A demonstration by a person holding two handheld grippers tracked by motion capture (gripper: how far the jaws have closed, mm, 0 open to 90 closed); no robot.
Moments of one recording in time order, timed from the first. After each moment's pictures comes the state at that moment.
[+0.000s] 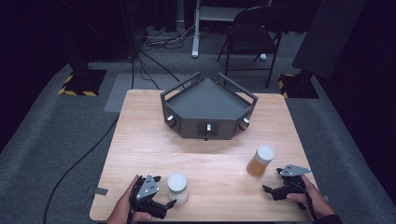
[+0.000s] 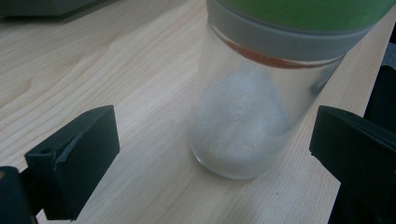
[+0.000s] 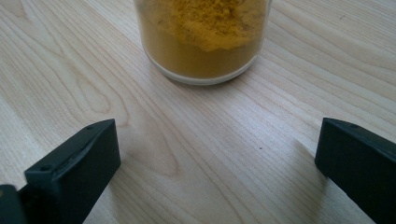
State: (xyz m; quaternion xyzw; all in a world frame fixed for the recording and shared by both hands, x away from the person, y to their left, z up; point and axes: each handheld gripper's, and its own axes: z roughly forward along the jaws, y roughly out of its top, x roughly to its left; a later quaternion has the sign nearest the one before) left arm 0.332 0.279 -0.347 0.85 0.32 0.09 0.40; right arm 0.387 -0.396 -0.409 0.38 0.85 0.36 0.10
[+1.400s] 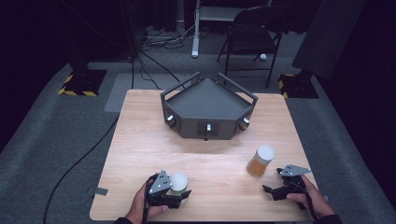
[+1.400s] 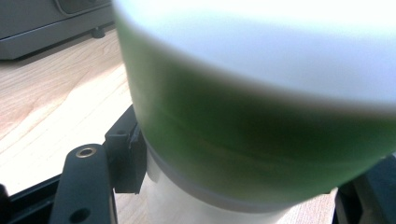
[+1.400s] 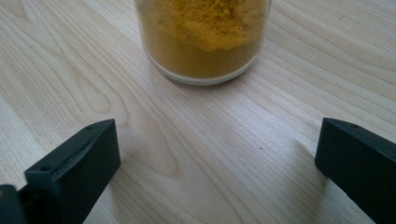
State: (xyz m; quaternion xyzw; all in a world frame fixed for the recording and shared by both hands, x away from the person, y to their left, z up) left arm 0.348 0.253 -0.357 0.84 0.30 0.08 0.45; right arm 0.387 -0.396 -0.409 0.38 0.85 0.36 0.10
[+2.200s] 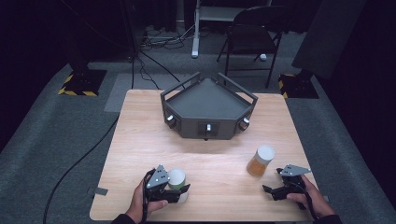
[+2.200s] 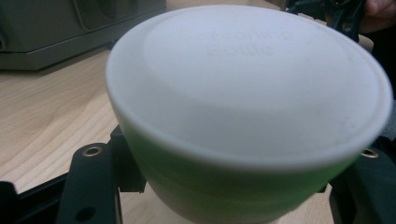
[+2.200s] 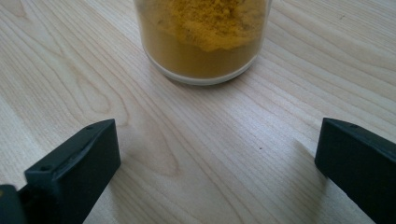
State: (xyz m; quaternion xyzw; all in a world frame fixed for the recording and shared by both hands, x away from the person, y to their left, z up) left arm 0.356 0.258 -0.345 0.82 0.33 0.08 0.46; right arm 0.387 -0.396 -0.409 0.38 0.85 0.36 0.10
